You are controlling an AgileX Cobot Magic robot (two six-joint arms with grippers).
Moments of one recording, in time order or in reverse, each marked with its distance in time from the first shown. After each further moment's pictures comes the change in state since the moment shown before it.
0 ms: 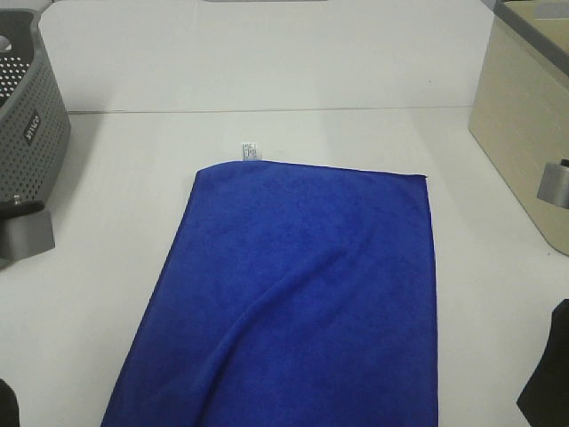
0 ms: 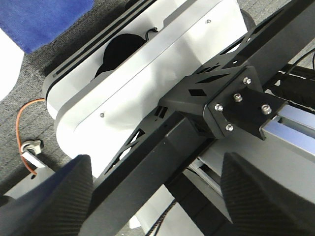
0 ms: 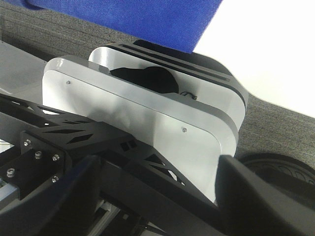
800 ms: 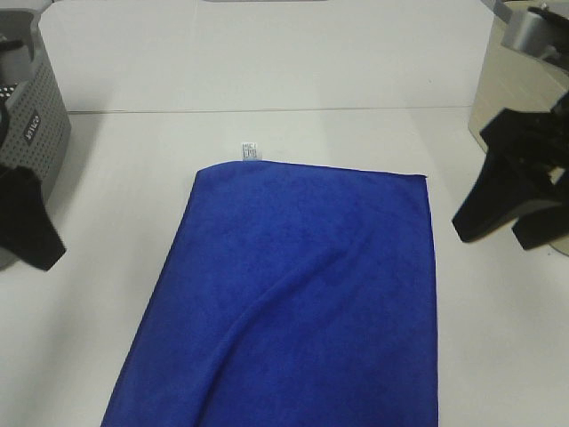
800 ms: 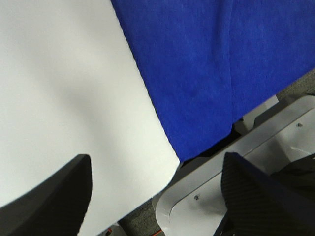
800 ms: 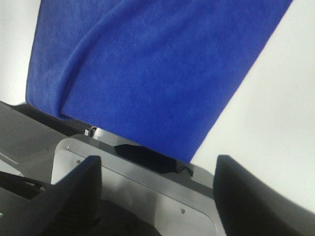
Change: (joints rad) left arm 0.296 0.226 -0.306 0.225 -0.105 0.126; right arm -0.002 0.230 -0.340 0.002 -0.114 0.025
